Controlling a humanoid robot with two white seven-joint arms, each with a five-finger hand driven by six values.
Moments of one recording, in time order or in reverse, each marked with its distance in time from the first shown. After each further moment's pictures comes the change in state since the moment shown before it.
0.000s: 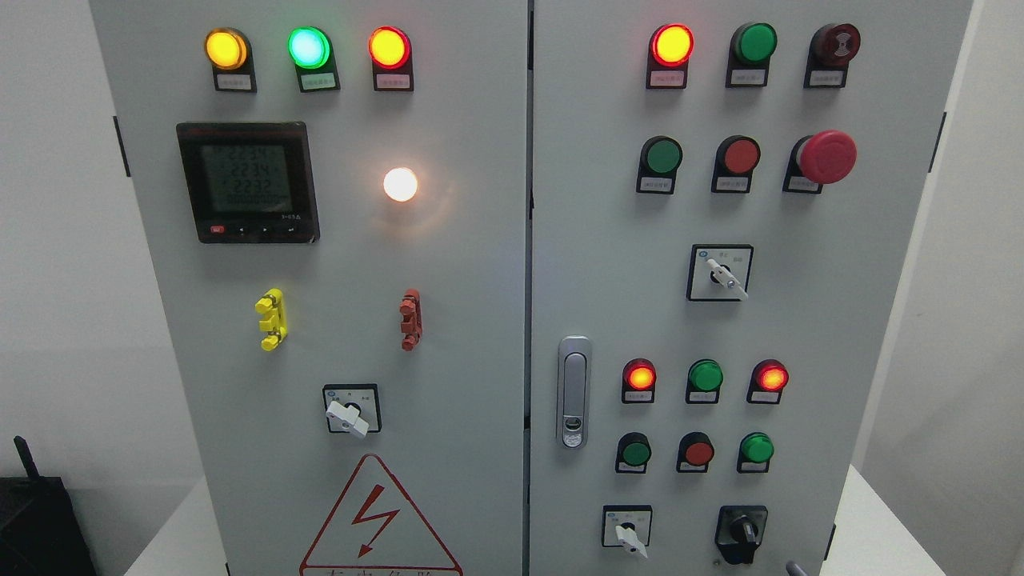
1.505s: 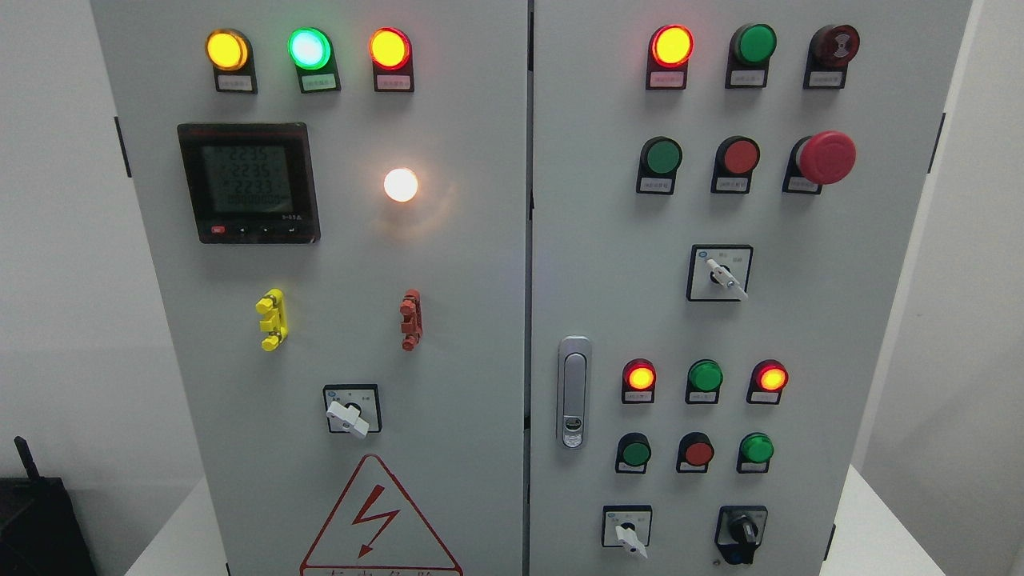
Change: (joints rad) left arm 0.000 0.000 0.000 0.000 0.000 0.003 0.000; right arm 0.163 -0.056 0.016 0.187 -0.051 -0.056 0.010
